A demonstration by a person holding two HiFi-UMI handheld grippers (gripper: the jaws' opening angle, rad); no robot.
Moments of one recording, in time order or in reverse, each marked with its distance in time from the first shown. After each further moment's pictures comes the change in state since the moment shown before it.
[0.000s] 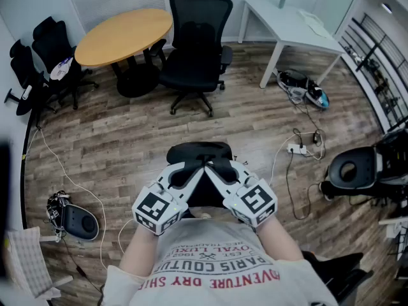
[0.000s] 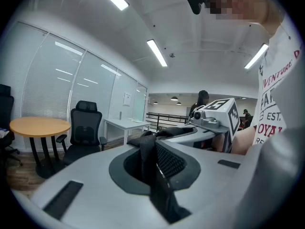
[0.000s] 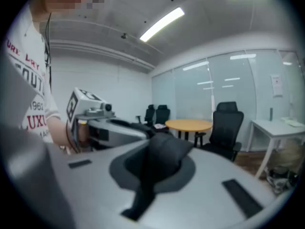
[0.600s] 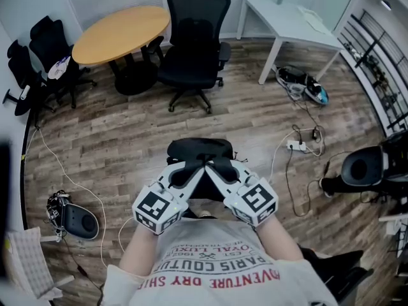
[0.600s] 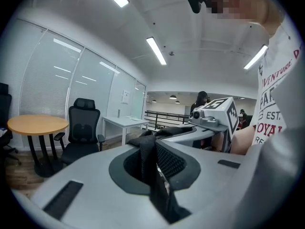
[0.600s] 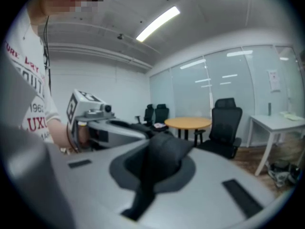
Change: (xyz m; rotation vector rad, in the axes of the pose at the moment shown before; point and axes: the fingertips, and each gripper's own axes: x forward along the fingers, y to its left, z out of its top) left arm 0.005 -0.001 -0.007 -0.001 0.021 -0.022; right arm 0.000 -0.006 -0.002 0.034 0.006 -0.025
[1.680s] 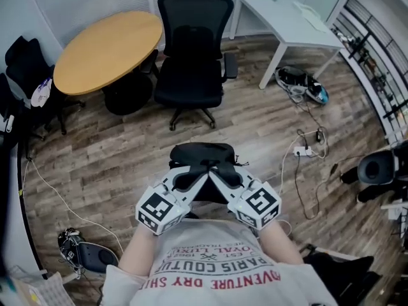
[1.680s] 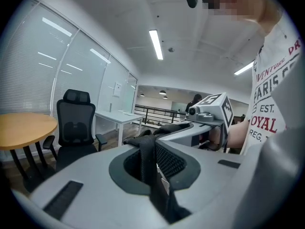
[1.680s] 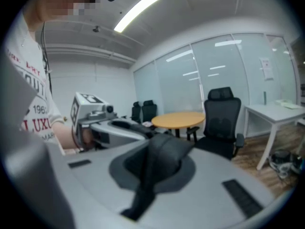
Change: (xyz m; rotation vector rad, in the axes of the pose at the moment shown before) left arm 0.046 0.237 0.021 -0.003 0.083 -0.209; right arm 0.210 -0.110 0.041 0.135 0.054 -0.095
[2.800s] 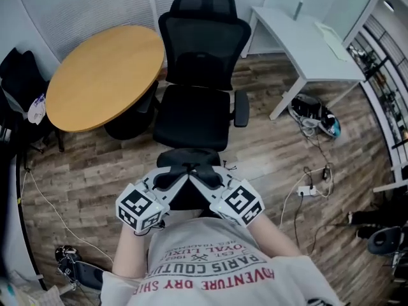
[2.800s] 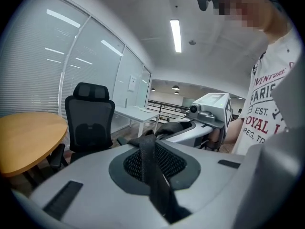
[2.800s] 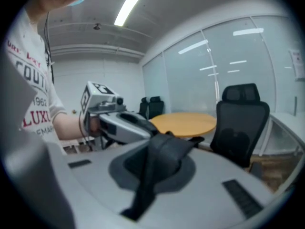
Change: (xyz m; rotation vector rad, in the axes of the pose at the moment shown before) left arm 0.119 0.268 0.054 -0.052 0.080 0.106; right arm 0.188 -0.205 0.081 -0.114 0.052 0.197
